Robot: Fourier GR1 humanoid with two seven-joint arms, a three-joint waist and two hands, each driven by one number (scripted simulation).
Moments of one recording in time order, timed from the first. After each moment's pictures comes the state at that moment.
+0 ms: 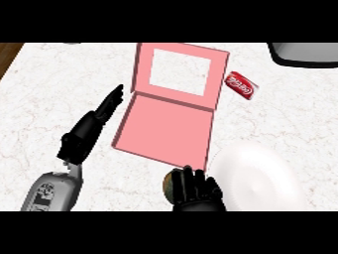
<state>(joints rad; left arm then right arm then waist) -0.22 0.10 -0.11 -1.54 -0.12 -0.17 0.09 -0.25 -0.16 1.07 -1.79 1.76 -0.07 1.09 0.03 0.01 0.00</state>
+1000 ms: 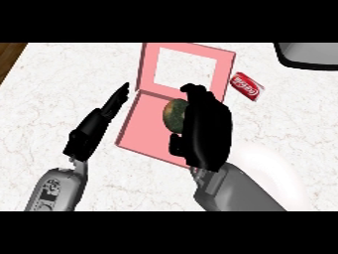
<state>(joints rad) -0.25 0.08 -0.12 -1.52 -0.13 -0.17 0.09 -0.57 -0.01 0.59 -1.60 1.17 -0.06 1.11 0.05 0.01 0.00</state>
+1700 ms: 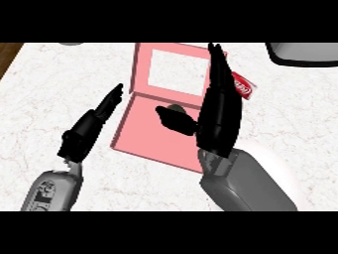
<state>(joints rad) -0.23 0.09 -0.10 -1.51 -0.13 -0.17 0.08 -0.60 0.00 0.48 -1.58 1.02 -0.59 1.00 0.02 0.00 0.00</state>
